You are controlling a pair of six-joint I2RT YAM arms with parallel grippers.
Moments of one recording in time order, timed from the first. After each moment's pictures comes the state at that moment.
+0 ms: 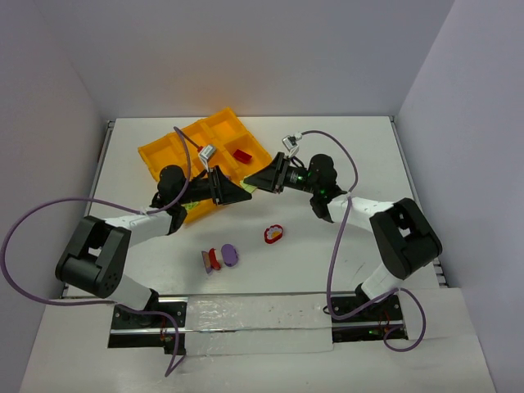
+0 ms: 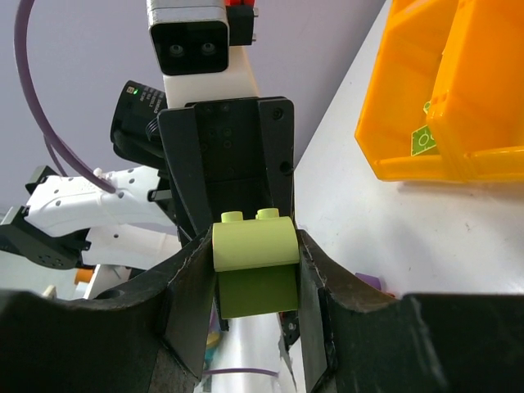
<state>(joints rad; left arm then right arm) -0.42 1.51 0.64 0.90 0.94 -1.12 0.48 1.60 0.78 0.89 -0.76 1.15</state>
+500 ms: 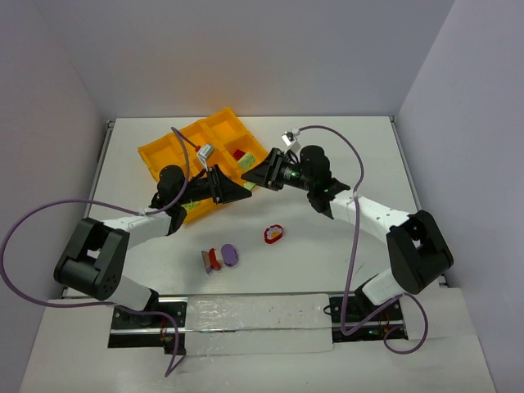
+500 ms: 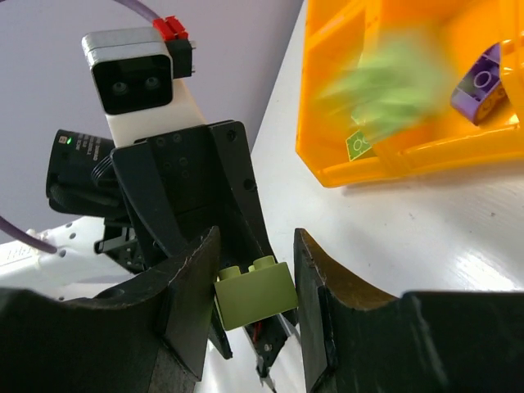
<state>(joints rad) -0.42 1.49 0.63 0.88 0.89 -1.11 0.54 1.49 0.91 0.41 -0.51 0.98</state>
